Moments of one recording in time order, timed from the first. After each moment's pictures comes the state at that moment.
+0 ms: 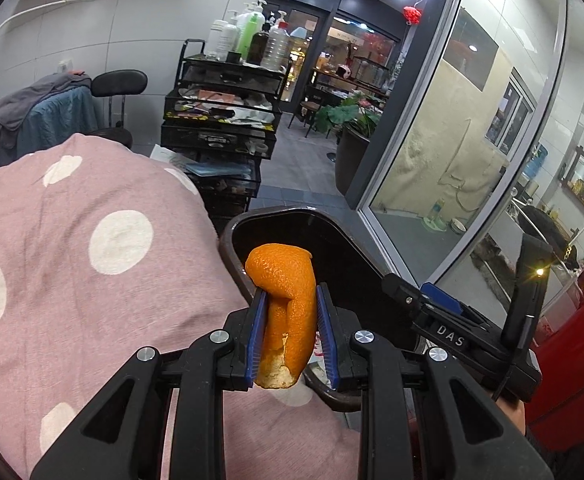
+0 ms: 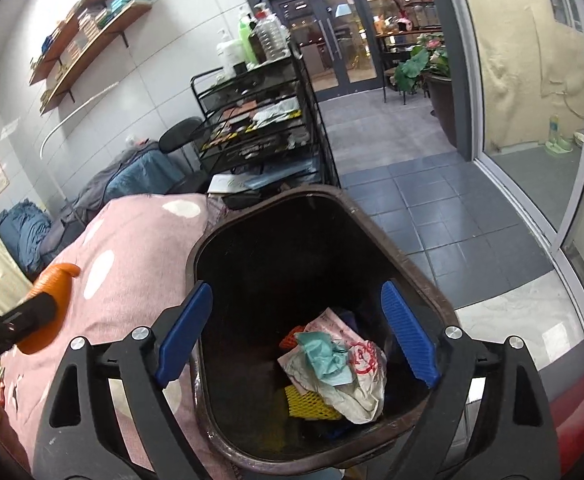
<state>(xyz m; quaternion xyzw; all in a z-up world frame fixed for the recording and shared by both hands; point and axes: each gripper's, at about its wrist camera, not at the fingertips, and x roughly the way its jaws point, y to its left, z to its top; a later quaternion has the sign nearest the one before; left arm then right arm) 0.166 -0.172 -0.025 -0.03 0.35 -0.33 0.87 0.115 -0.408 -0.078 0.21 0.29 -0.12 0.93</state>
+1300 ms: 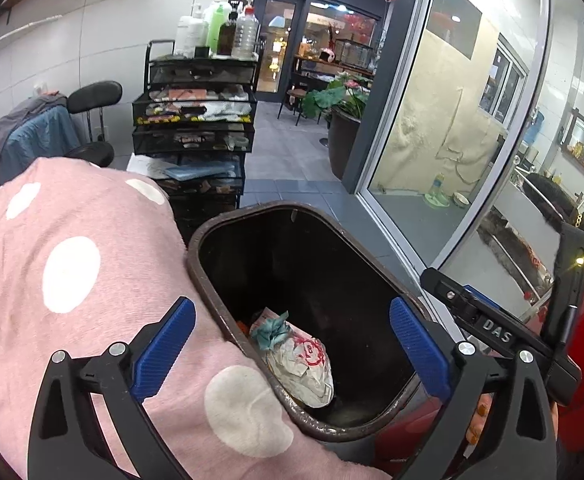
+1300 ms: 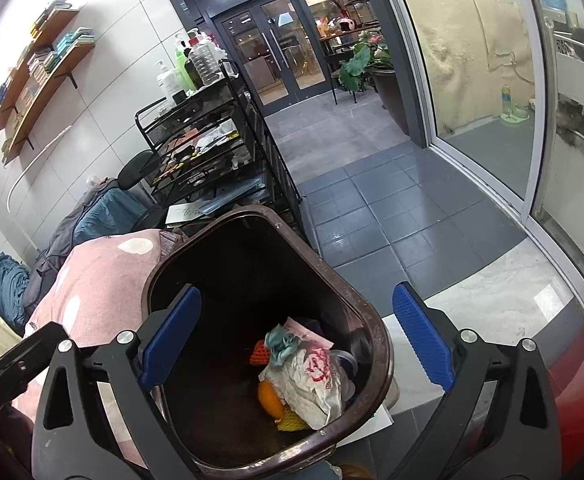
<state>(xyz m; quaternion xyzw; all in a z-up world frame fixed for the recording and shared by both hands) 0.175 -0.222 -0.031 0.03 0.34 -0.34 0.87 0.093 -0.452 -0.082 0.26 0.27 -0.19 0.91</state>
